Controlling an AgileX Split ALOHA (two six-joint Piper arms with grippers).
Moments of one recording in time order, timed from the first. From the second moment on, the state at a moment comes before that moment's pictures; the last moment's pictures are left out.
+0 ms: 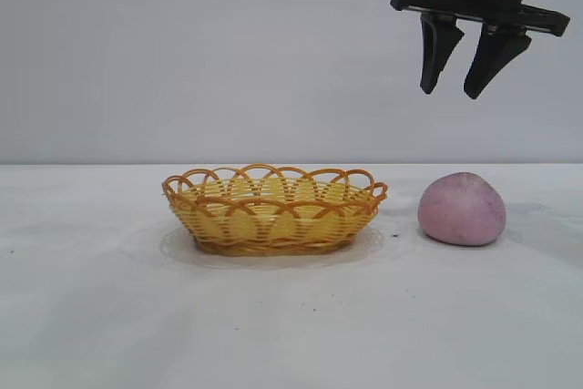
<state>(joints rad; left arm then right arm) -0.03 1.22 -0.88 0.09 1.04 -0.01 0.26 1.96 -1.50 0.17 0.77 -0.01</state>
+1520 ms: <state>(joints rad) -0.03 -0.02 -0.48 -0.06 1.12 0.04 0.26 1.96 -1.51 0.13 0.85 -0.01</state>
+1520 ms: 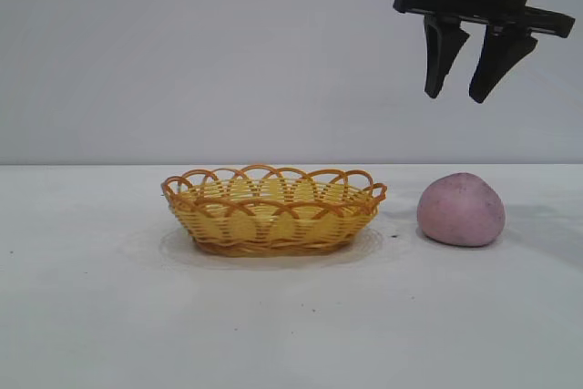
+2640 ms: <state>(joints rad) 0.04 -0.02 -0.48 -0.06 1.12 0.04 0.40 1.98 -1.51 0.09 1.04 -0.01</state>
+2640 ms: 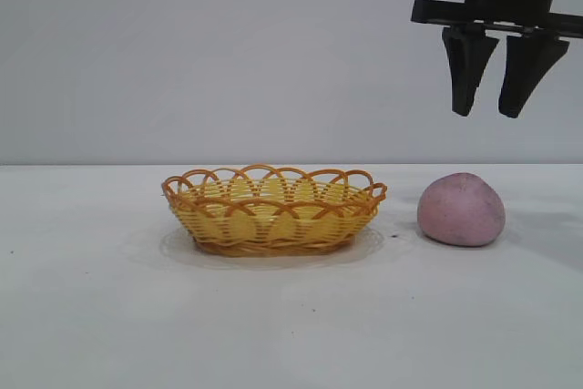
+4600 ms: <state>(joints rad) 0.04 -0.02 -0.48 -0.06 1.12 0.04 0.67 2.02 -1.51 0.11 0.80 -0.01</state>
